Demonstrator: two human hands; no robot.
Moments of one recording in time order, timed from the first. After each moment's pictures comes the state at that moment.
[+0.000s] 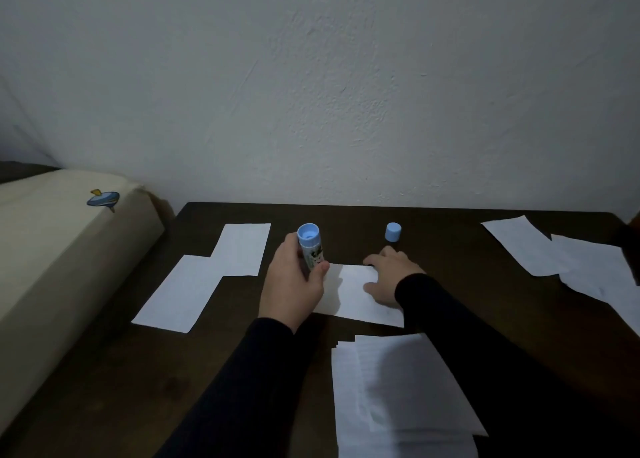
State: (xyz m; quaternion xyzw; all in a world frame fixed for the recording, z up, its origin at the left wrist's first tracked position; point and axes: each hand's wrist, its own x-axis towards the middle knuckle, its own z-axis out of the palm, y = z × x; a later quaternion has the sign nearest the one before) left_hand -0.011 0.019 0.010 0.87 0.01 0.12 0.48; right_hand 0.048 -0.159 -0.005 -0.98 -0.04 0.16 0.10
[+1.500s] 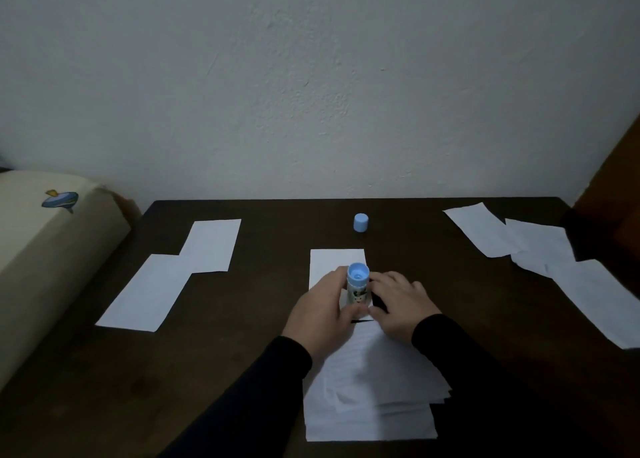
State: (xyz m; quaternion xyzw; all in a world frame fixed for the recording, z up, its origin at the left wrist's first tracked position) left_hand -0.051 -0.045 -0.008 0.90 -0.18 0.01 0.39; right_hand -0.030 -0.210 -0.018 -0.98 -0.10 0.12 0.11
